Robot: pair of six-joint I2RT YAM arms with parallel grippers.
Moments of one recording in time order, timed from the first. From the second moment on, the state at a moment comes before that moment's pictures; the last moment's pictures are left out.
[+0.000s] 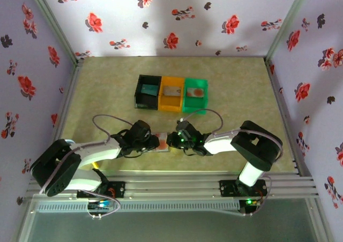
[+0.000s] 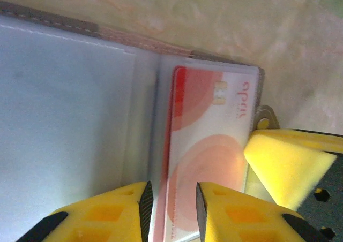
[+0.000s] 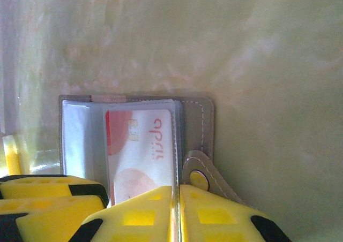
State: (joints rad) left arm -0.81 1.33 0.48 -0.08 0.10 -1.03; right arm 0.95 1.67 0.59 0.34 -0.13 1.06
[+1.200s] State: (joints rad) left arm -0.81 1.35 0.45 -0.01 0.11 -1.09; right arm 0.95 1.68 0.59 0.37 -0.13 1.09
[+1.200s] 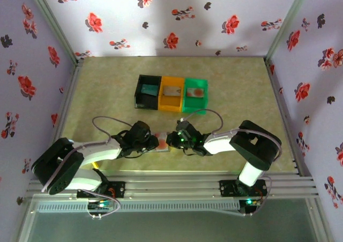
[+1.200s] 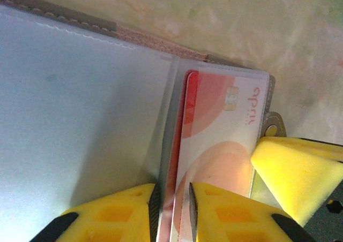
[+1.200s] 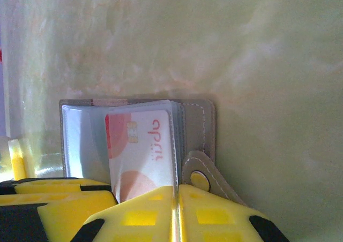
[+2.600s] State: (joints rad) left arm -0.81 1.23 0.34 0.14 0.09 -1.12; right arm 0.95 1.70 0.57 0.43 -0.14 1.09
